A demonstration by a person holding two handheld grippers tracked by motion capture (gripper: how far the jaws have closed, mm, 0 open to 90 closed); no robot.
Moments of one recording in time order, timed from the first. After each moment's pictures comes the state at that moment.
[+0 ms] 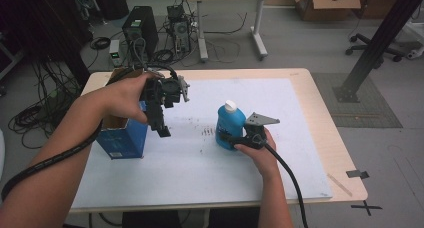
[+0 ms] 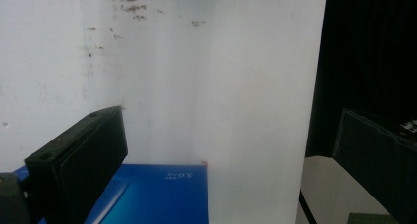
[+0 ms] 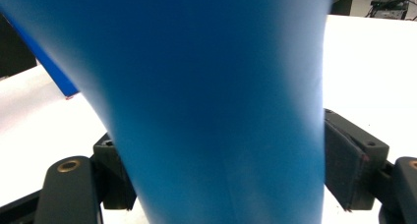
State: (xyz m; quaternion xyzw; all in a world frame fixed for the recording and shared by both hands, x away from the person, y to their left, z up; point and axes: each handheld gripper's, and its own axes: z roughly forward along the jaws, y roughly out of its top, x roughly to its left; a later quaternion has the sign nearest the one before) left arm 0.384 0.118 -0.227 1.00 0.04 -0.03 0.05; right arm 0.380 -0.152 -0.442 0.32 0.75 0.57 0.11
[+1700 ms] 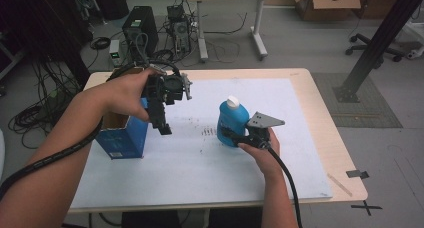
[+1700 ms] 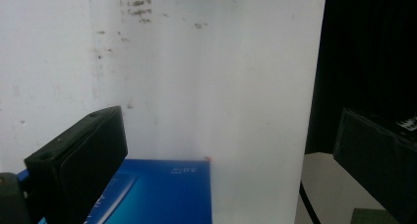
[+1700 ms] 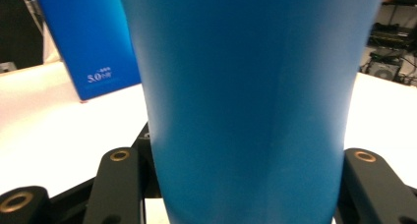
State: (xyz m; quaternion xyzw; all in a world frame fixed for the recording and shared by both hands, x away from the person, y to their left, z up) left arm 0.381 0.109 -0.211 1.00 0.04 -0.01 0.04; right arm 0.370 -0.159 -0.417 0.24 0.75 0.59 0.16
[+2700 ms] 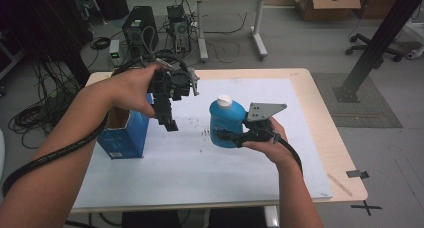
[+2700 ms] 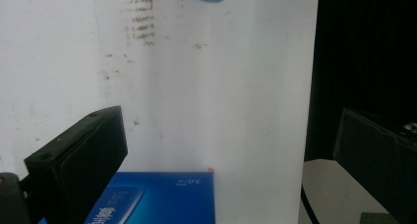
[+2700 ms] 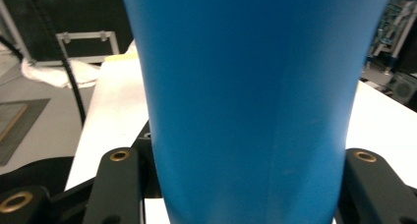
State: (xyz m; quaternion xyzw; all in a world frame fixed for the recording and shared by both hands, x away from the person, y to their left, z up) left arm 0.379 0.093 -0.198 1.00 0.02 -0.01 0.05; right arm 0.359 -0.149 -0.351 0.08 0.80 0.59 0.07
